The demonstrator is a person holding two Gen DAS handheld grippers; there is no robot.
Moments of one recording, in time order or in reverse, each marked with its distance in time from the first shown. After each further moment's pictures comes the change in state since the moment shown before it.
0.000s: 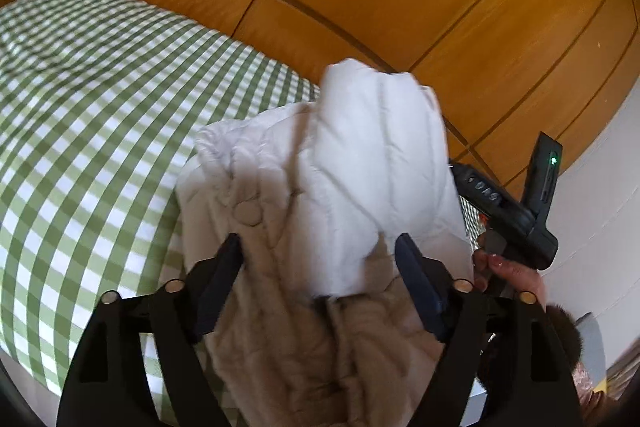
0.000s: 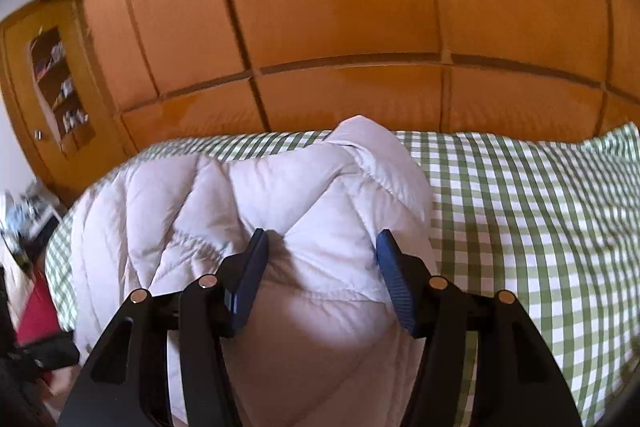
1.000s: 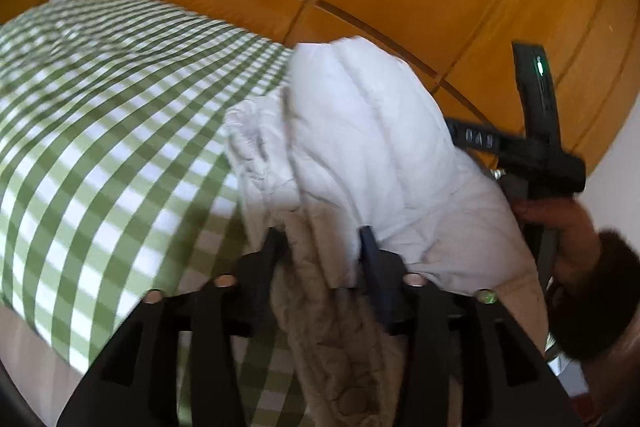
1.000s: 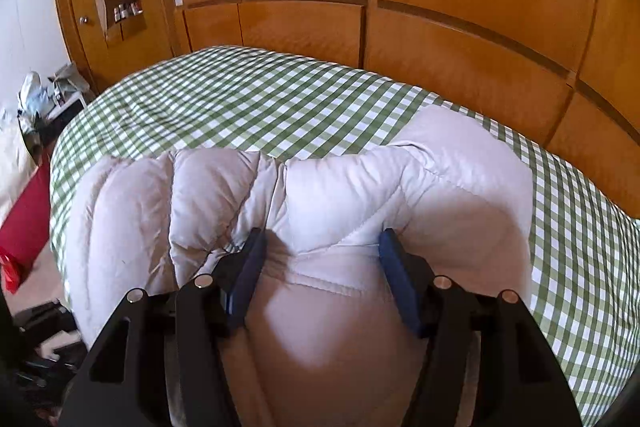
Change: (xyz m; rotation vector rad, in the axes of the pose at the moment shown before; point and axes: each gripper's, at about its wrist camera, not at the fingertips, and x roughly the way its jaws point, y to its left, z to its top) left arm -0.021 0.053 -0.067 -0.008 -0.104 0.129; right arm 0.070 0.100 -0.018 -0.300 0.190 0.106
